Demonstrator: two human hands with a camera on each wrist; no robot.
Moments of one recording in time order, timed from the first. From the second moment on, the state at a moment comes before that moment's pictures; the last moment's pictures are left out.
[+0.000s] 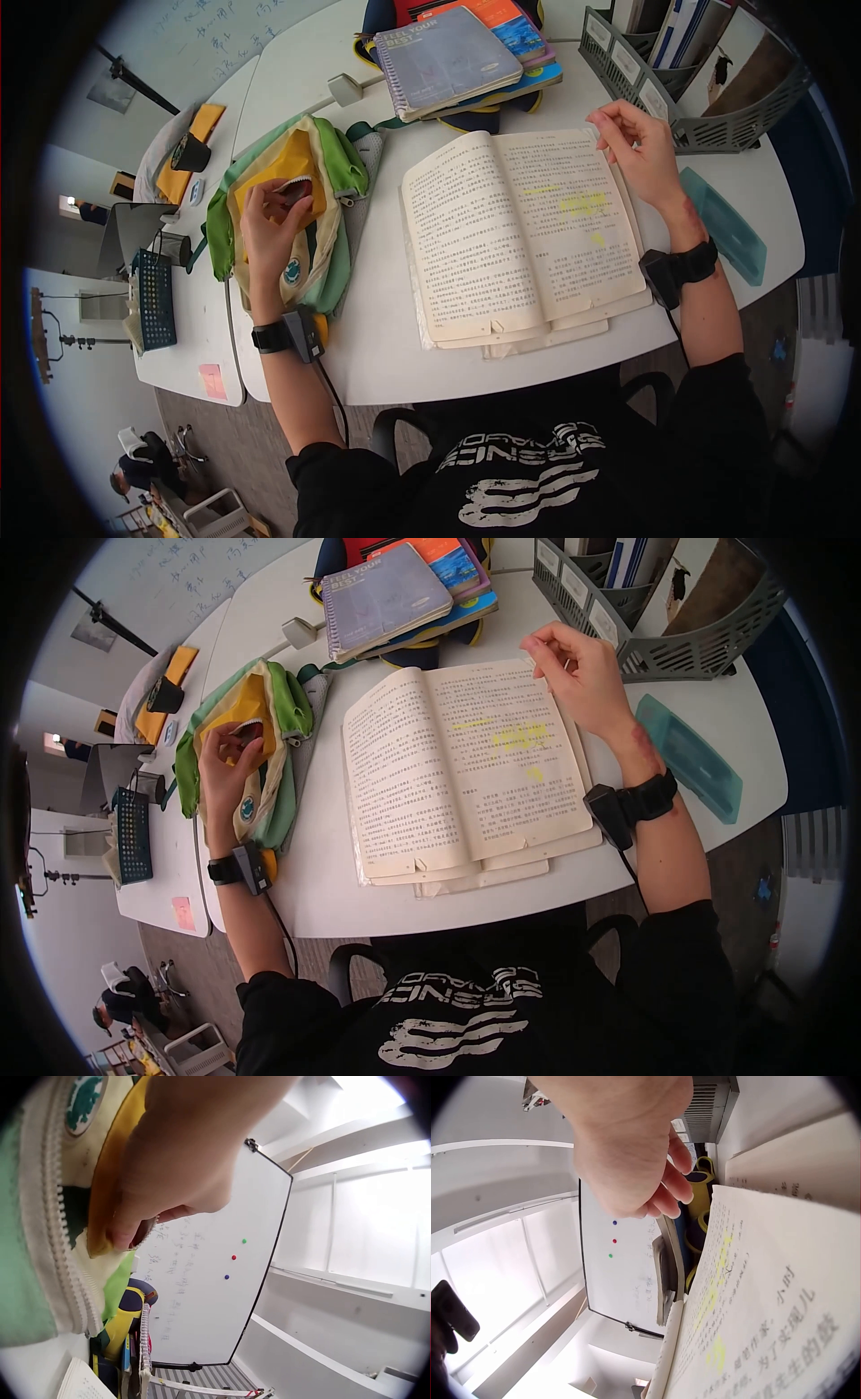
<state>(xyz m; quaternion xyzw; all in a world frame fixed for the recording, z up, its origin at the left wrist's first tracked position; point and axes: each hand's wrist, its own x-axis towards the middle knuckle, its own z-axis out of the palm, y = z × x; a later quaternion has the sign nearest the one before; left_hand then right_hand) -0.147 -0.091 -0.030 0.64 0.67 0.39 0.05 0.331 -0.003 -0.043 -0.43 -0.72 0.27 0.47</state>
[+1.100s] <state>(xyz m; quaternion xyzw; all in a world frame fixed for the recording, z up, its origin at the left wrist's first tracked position) -0.153 -0.083 -0.039 0.56 0.69 0.47 -0.04 0.331 -0.004 -0.043 -0.44 -0.72 0.28 0.46</state>
